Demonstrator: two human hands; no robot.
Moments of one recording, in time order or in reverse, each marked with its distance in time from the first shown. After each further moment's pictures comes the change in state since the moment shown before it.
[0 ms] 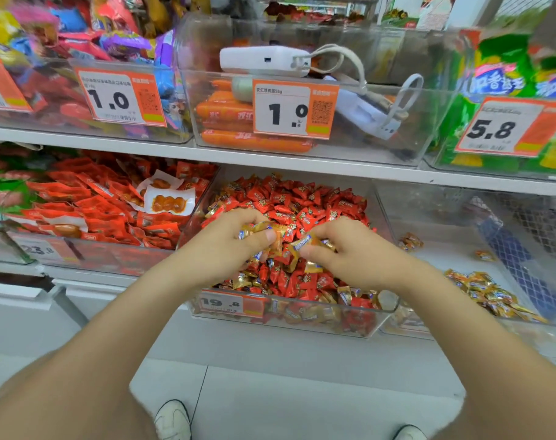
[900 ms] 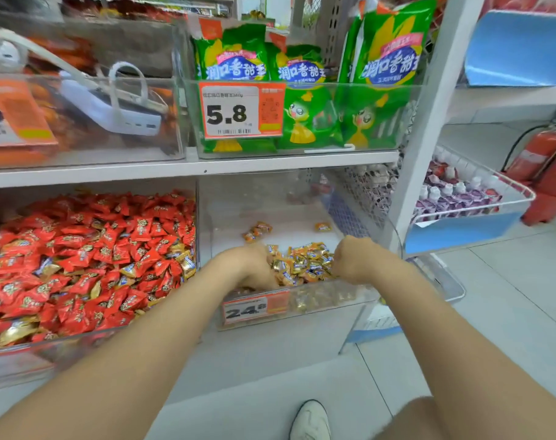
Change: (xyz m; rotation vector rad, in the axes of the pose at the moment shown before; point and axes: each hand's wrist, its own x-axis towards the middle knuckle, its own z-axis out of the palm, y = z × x) left_hand 0.113 0.127 0.282 0.810 -0.541 -0.092; right_hand -0.172 0.237 -0.072 -0.224 0.006 0.880
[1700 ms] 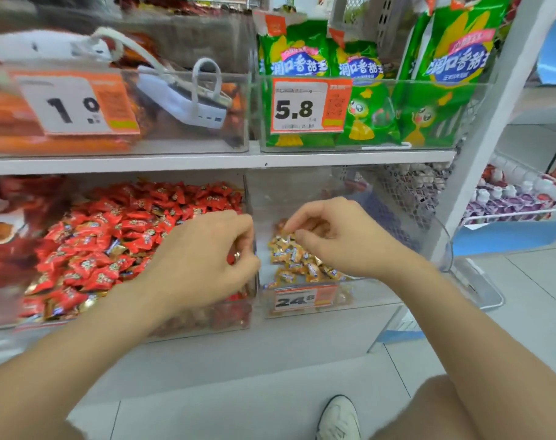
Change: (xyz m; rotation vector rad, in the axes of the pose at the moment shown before) left_hand -0.117 -0.113 -0.012 0.021 0.774 0.383; right_hand -0.070 -0.117 -0.030 0.473 0.237 -0.658
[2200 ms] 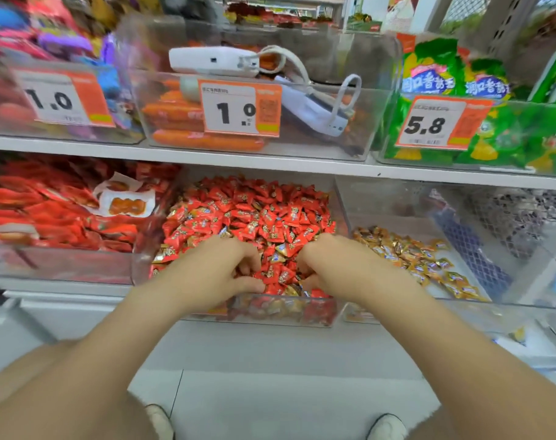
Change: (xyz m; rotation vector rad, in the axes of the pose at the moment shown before) left_hand -0.081 -0.117 -0.026 -0.096 -0.246 -0.237; right_hand 0.054 -0.083 0.112 -0.761 -0.414 -0.174
